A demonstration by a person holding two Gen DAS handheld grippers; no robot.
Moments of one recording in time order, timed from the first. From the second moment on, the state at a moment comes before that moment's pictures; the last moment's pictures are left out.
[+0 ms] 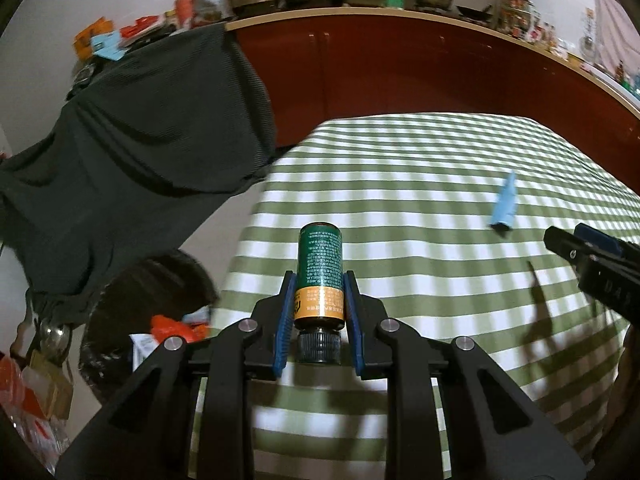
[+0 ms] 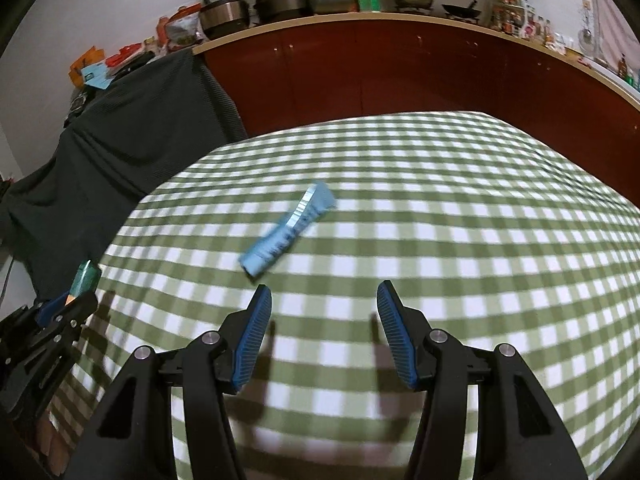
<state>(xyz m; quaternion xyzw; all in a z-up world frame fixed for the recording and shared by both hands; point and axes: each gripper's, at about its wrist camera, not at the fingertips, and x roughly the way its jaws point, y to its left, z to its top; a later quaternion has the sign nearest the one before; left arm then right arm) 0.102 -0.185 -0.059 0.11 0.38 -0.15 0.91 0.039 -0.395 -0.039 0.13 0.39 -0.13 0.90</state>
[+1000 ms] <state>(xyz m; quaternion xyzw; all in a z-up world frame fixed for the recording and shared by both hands) 0.140 -0.106 -0.066 0.07 0.39 -0.09 0.91 0.078 -0.401 -0.051 0.12 0.42 -0.14 0.89</state>
